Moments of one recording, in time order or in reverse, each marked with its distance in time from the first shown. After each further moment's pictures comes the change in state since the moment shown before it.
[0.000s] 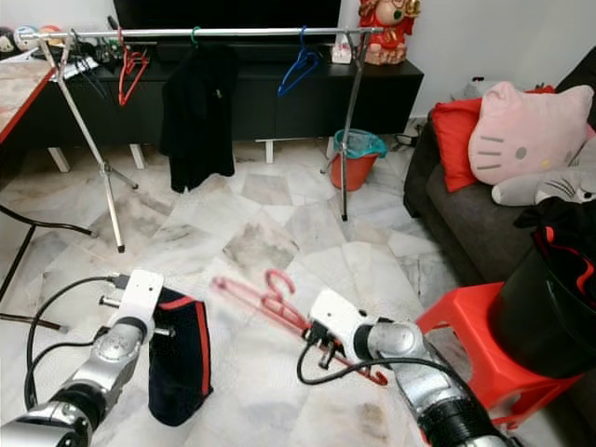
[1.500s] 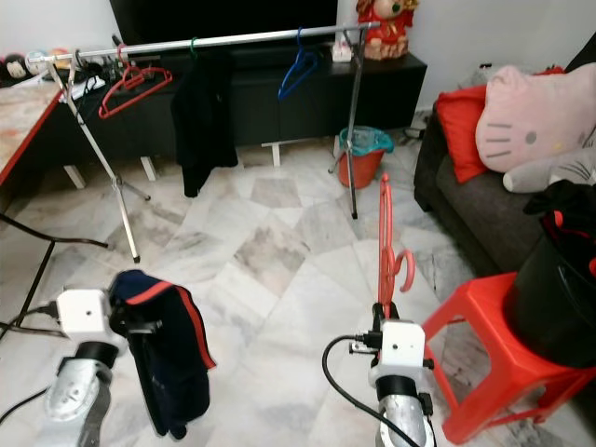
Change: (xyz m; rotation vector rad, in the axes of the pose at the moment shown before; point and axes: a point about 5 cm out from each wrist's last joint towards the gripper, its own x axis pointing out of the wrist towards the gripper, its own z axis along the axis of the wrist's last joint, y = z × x) left arm -0.062 0.013 0.028 -0.337 -0.418 0.005; right arm -0.053 0.030 -0.035 0.299 -0.386 -0.712
